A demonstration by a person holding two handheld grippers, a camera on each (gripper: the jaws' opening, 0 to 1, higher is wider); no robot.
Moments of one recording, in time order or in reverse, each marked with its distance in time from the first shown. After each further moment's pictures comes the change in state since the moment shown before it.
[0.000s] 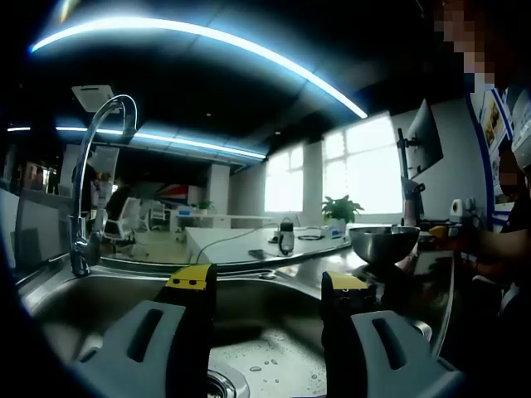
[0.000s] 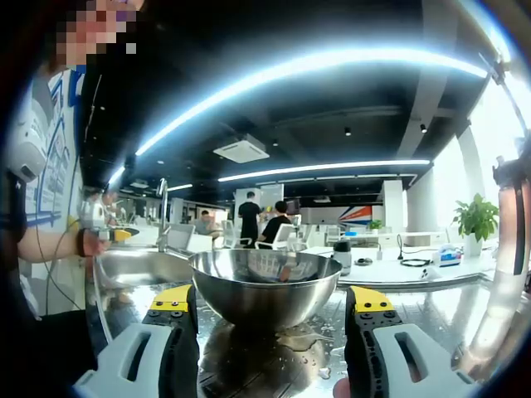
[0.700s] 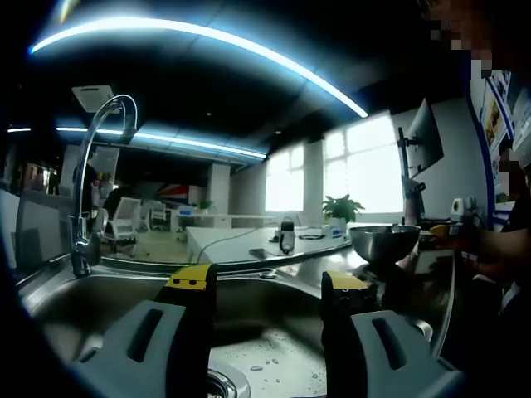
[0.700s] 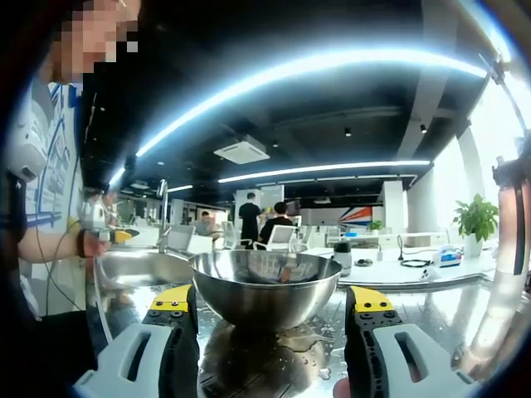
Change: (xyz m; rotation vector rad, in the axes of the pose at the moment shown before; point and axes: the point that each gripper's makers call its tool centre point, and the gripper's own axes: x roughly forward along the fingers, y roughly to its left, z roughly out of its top) left arm 0.000 0.000 -0.001 0.004 0.004 0.004; right arm 0.000 0.001 0.001 0.003 -0.007 0.001
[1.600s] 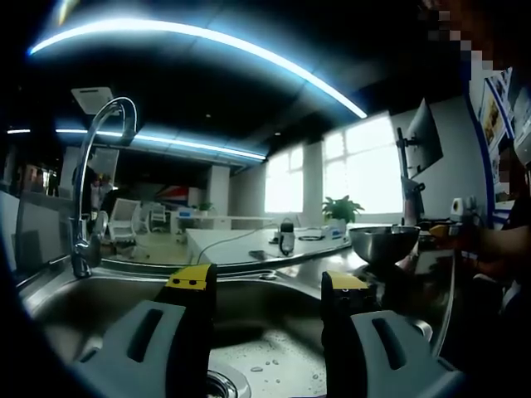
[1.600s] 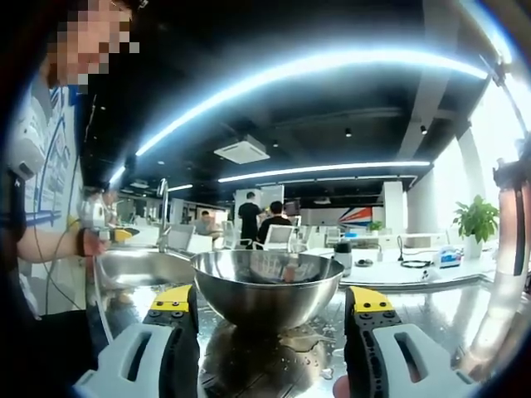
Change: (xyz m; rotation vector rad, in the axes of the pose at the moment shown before) left arm -0.001 -0.001 0.002 0.008 -0.008 -0.001; right arm 0.000 0.004 0.001 -0.006 -0.006 0.007
